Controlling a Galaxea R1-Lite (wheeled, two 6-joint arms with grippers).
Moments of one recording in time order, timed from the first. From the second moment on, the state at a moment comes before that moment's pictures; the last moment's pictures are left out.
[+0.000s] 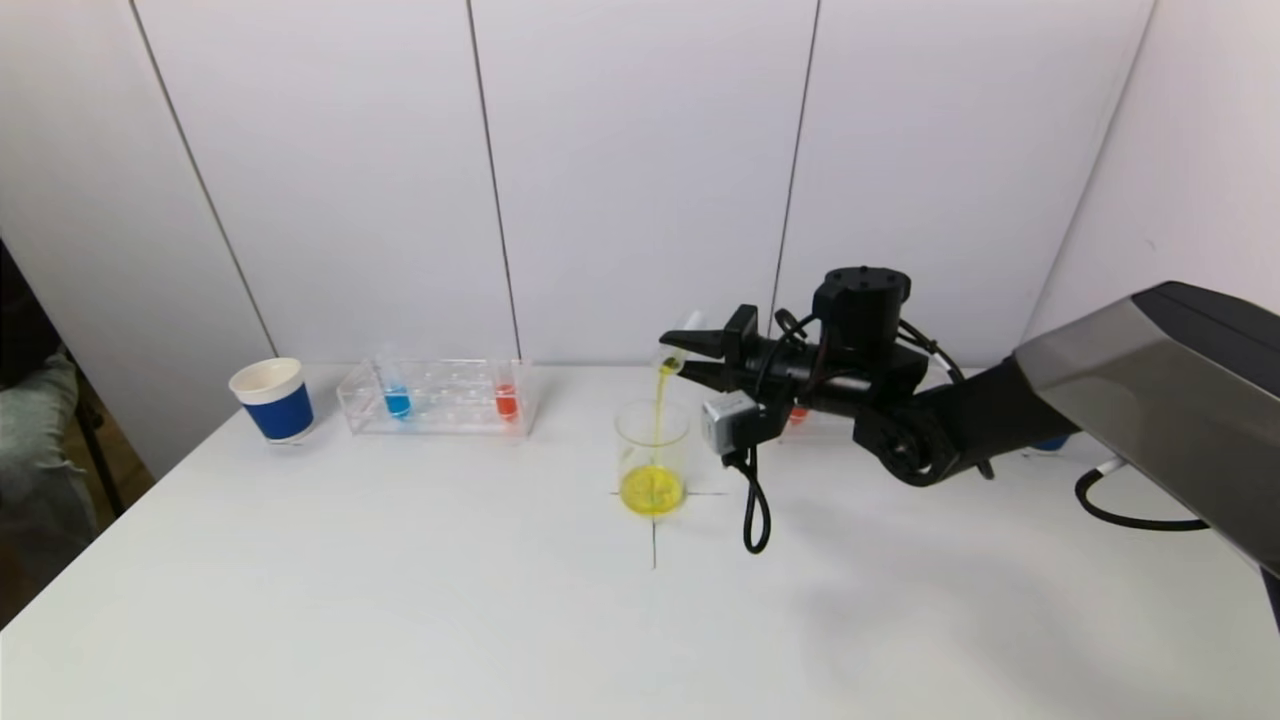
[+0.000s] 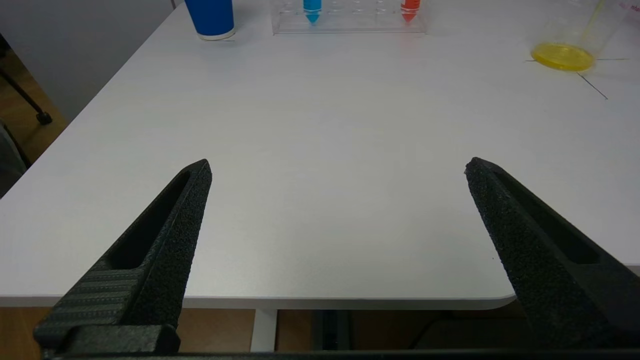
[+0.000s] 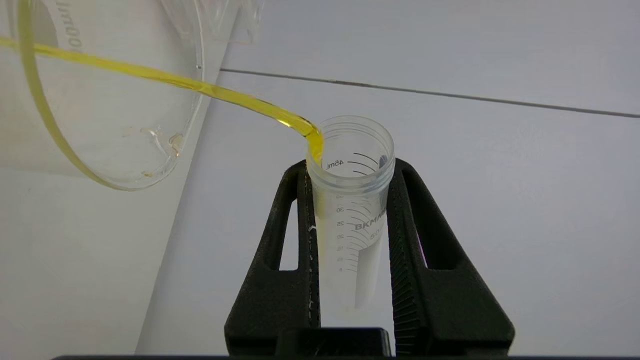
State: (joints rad) left arm 0.00 0.00 -0.08 0.19 -0.01 0.00; right arm 0.42 2.27 -1.31 -0.85 0.63 -1.68
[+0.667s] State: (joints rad) left arm 0.00 0.00 -0.08 0.19 -0.01 0.00; right arm 0.42 2.26 -1.33 -0.82 0.60 -1.76
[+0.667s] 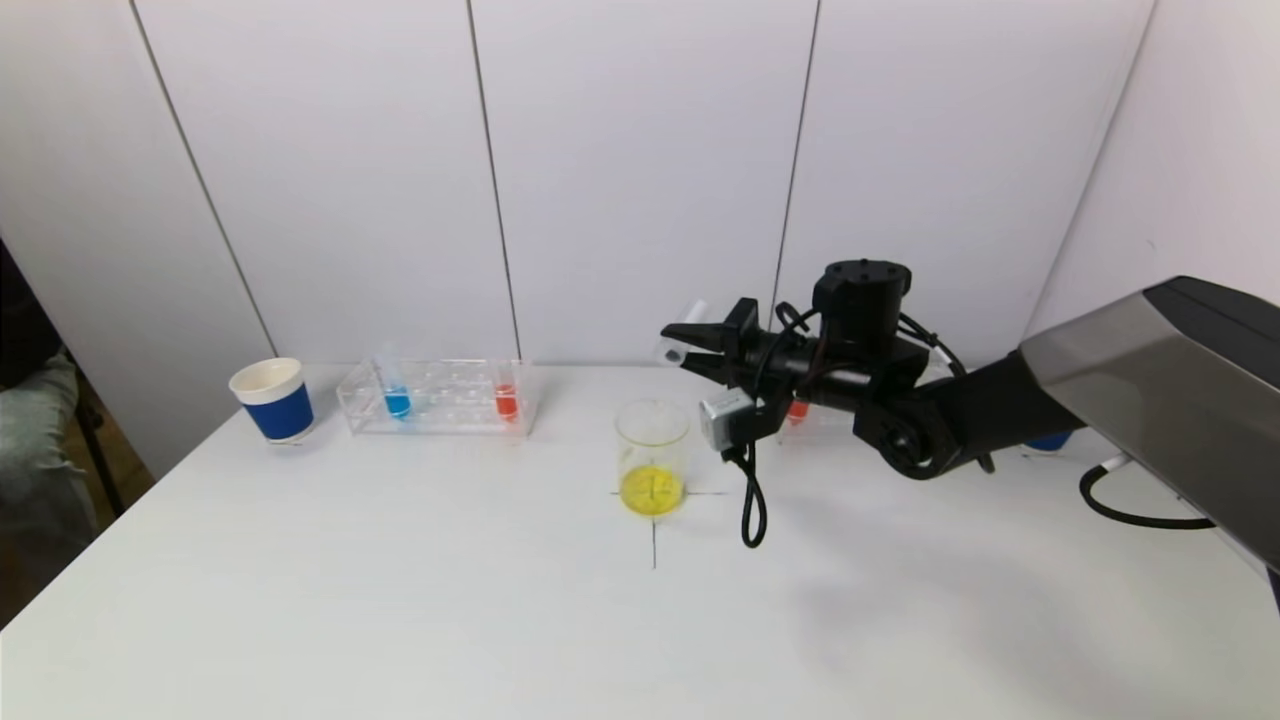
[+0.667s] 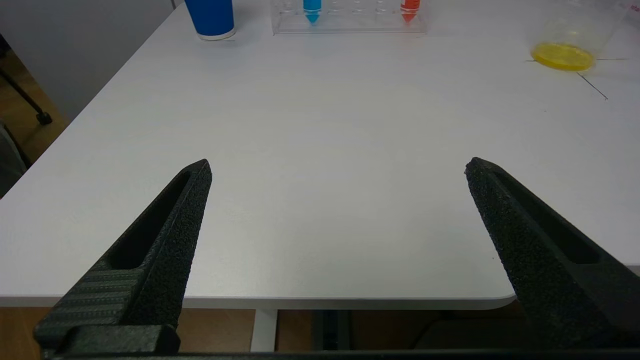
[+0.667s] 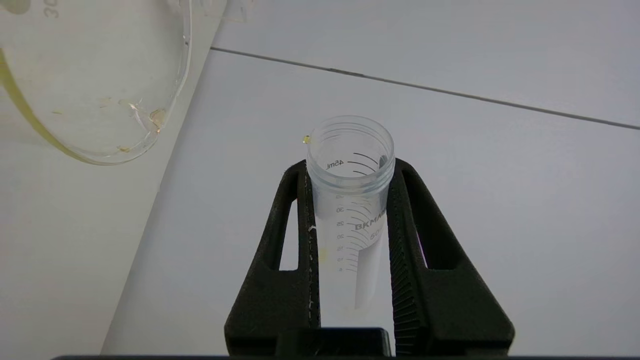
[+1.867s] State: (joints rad) left arm 0.00 0.00 -0.08 0.19 -0.01 0.00; right arm 0.50 2.21 -1.31 -0.94 0.52 -1.19
